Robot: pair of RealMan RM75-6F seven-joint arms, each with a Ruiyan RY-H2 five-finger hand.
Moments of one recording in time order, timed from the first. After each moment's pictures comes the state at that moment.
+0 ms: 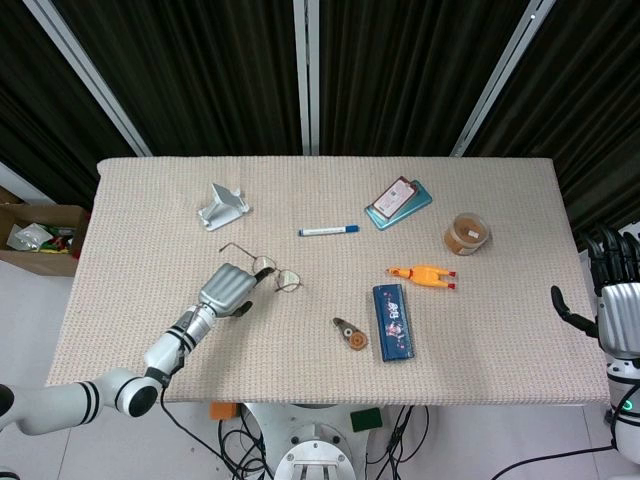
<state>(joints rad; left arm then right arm) -0.73 -1.54 -0.09 -1.44 1.21 0.84 0.39 0.15 -1.17 0.18 -1.46 -1.56 1.64 0.11</state>
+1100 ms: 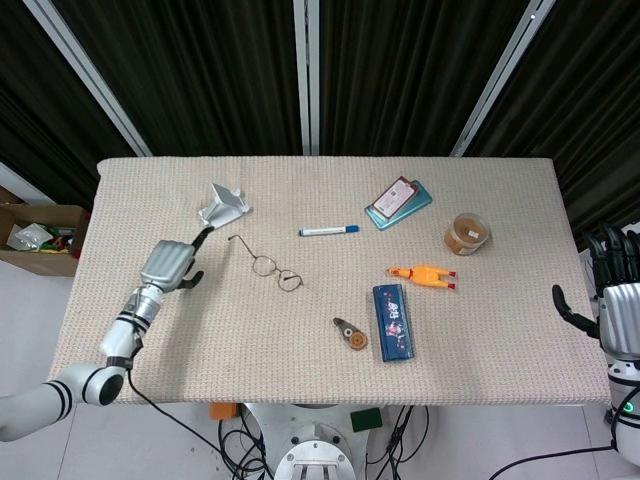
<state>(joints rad) -0.65 -1.52 -0.11 -1.19 1.26 0.93 0.04 0.15 -1.16 0.19 -1.50 -1.57 1.66 0.07</state>
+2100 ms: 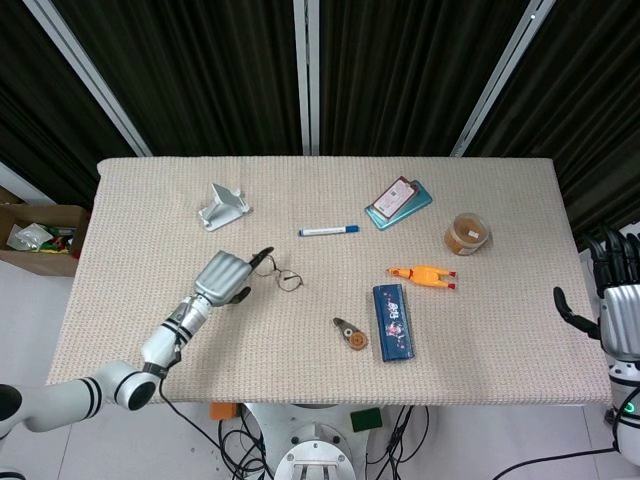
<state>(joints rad) -0.73 -1.59 -0.10 -1.31 1.32 0.92 0.26 0.15 -1.17 0.18 -1.46 -1.56 1.65 0.11</state>
